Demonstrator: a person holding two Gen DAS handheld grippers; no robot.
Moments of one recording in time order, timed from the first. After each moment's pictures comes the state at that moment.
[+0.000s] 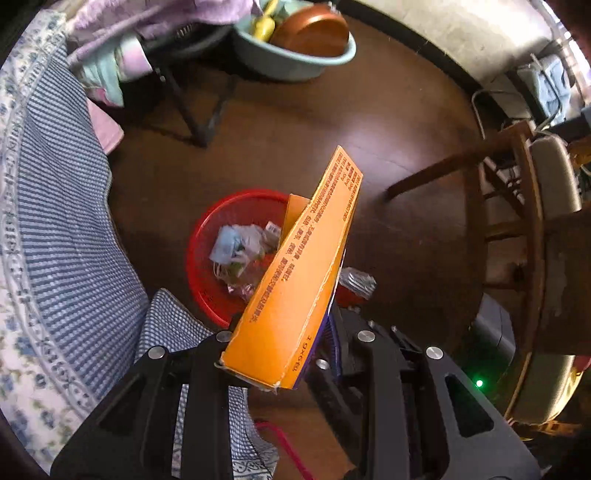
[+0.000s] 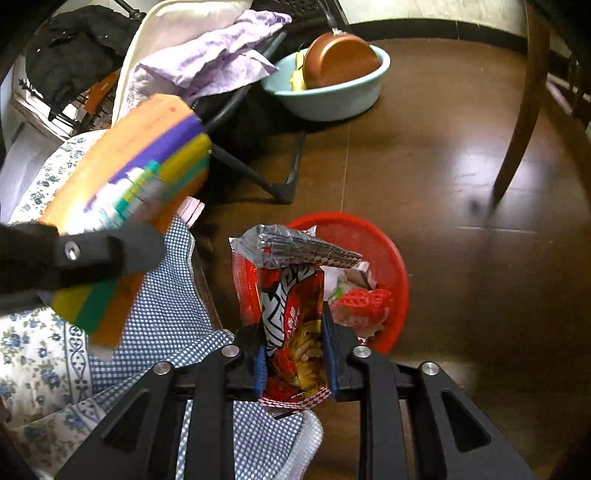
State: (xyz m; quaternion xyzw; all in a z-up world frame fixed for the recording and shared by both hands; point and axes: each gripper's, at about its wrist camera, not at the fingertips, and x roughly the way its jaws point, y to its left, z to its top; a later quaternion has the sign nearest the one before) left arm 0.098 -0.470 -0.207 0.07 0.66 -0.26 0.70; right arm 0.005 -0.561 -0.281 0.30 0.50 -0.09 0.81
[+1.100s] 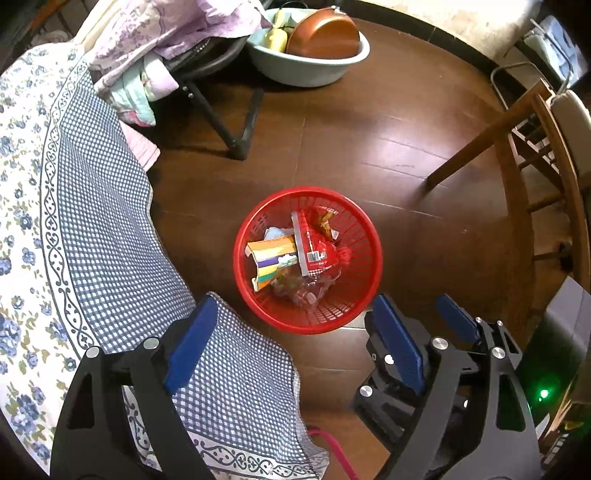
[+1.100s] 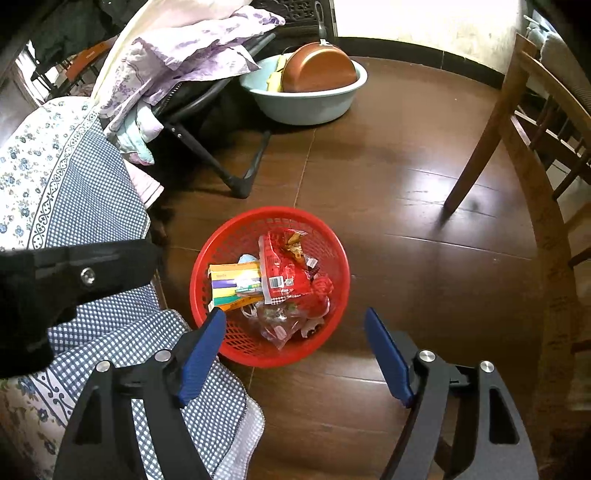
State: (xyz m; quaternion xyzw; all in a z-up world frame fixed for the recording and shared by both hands) left arm 0.064 -0.460 -0.200 0.16 0.61 -0.22 0.74; right arm -0.018 -0.549 -0.260 0.19 0.53 -0.15 0.81
